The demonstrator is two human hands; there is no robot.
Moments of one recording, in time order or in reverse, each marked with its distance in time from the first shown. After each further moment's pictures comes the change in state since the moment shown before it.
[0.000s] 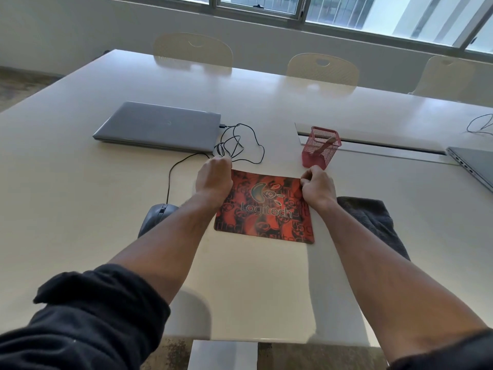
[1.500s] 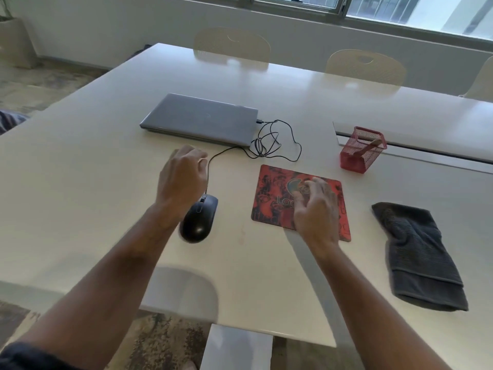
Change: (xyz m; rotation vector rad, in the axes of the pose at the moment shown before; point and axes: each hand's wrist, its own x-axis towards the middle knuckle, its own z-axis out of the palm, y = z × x) left_hand -0.062 -0.100 -0.093 -0.075 0.233 -0.077; right_hand -0.116 -0.062 0.043 -0.023 0.062 -0.222
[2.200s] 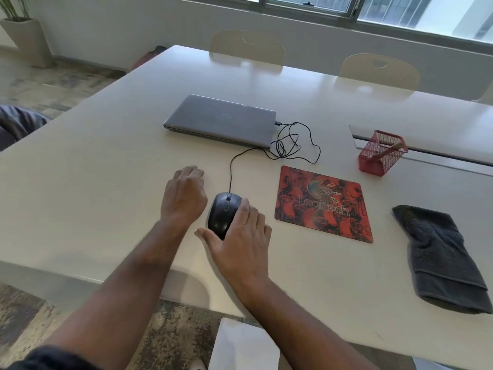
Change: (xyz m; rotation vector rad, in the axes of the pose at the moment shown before) left_hand -0.030 -0.065 0.000 0.132 -0.174 -0.110; right_hand -0.117 -0.141 0.070 -0.077 -0.197 -0.156
